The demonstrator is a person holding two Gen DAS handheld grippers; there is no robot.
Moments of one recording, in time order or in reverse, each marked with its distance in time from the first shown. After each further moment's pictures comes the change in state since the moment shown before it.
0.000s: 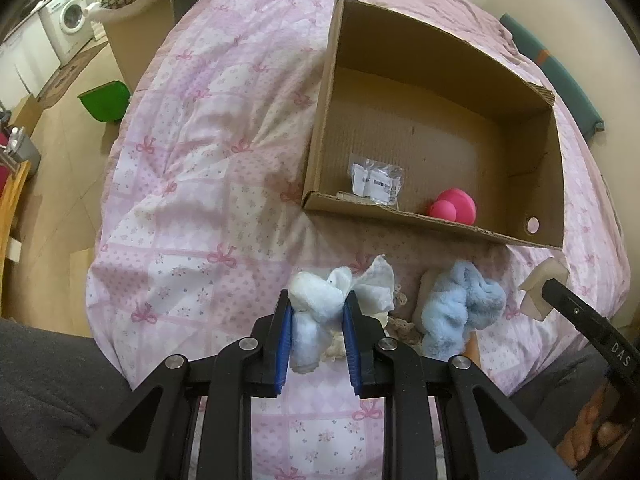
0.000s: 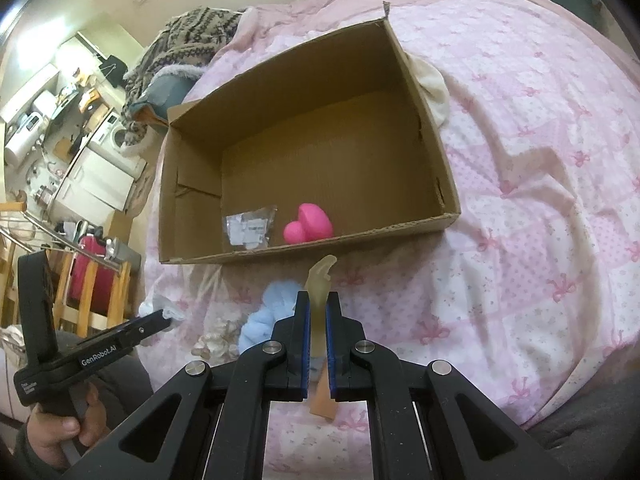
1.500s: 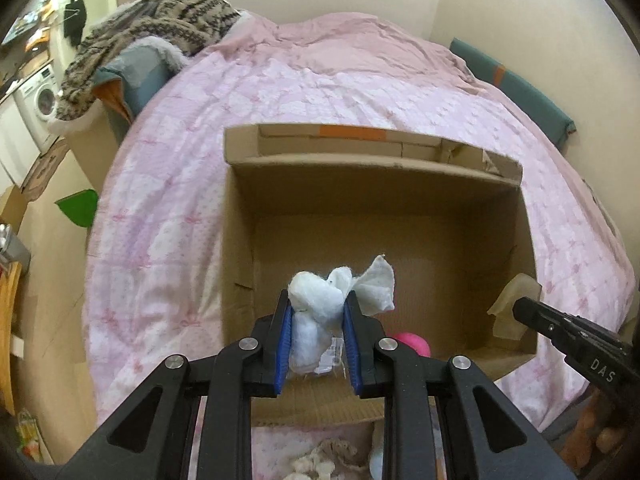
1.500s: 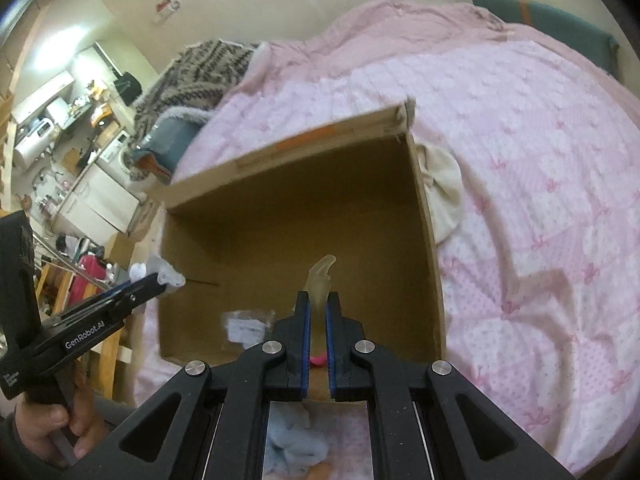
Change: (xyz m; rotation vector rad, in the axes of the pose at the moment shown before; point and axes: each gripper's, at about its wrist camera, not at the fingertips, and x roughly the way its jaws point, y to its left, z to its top) left arm 0.003 -0.076 0.106 0.184 -0.233 -0.021; right arm 0.009 -0.009 0.088 -0.043 -0.108 0.002
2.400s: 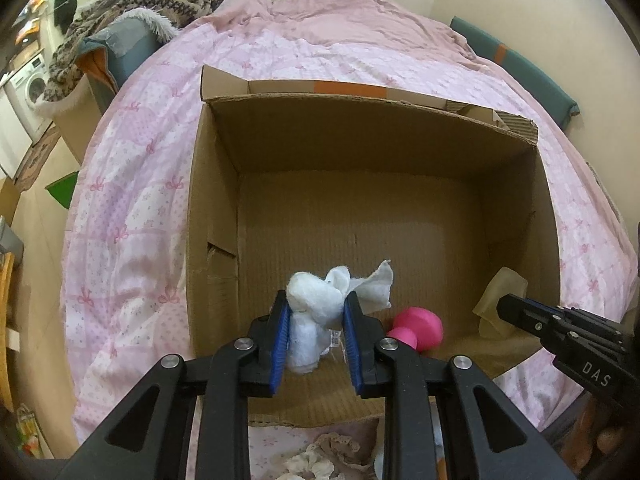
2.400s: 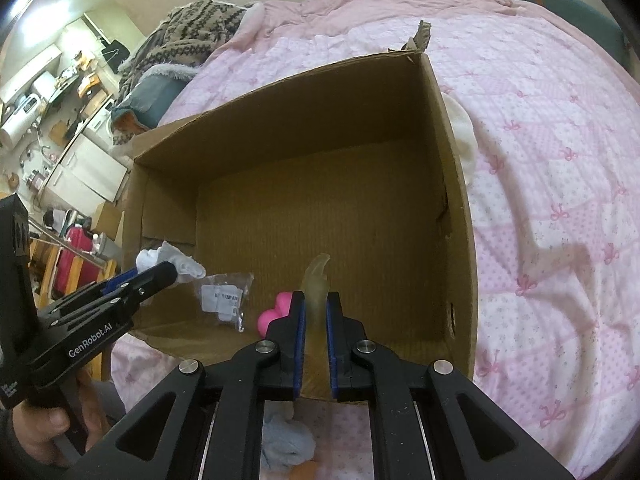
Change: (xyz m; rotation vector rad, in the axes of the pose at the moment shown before) left arm 0.029 -0.003 -0.019 0.000 0.080 -0.008; right arm 0.033 0.000 -0.011 -0.025 0.118 -0.032
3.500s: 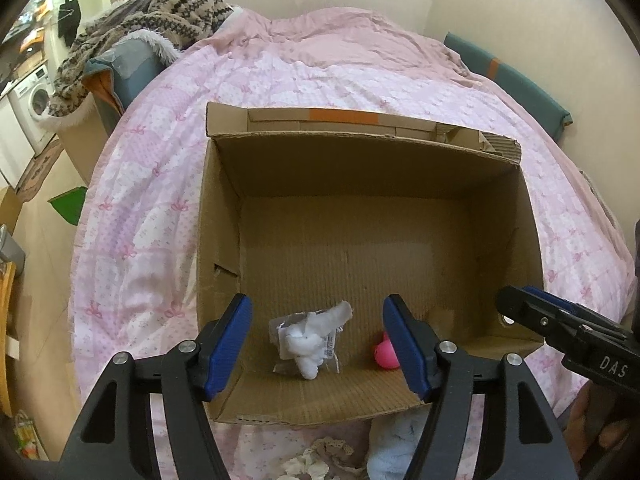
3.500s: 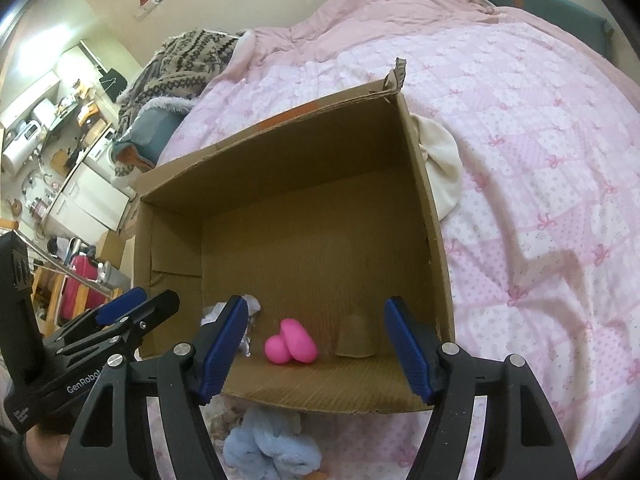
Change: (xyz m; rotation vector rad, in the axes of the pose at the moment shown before) left arm -0.022 -0.004 0.005 0.012 -0.081 0.007; right arm -0.022 -0.008 0.007 0.055 -0.093 0.011
